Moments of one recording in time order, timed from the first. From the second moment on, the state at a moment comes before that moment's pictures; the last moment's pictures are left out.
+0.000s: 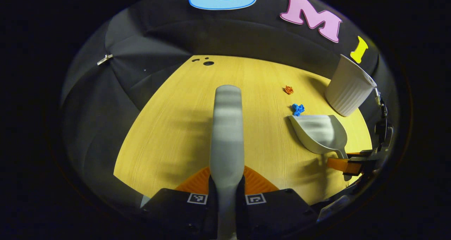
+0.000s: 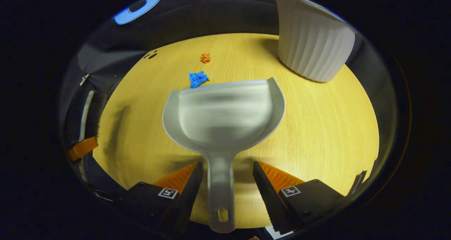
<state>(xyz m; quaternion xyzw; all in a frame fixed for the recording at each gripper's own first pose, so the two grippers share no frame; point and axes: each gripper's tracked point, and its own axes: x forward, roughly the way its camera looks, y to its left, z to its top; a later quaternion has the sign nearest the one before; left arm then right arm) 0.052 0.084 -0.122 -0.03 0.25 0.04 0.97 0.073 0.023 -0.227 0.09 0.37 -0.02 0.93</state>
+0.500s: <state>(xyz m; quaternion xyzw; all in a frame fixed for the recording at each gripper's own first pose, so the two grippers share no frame) 0.040 0.090 -0.135 -0.05 0.27 0.07 0.96 0.094 0.022 -0.230 0.09 0.38 -0.03 0.92</state>
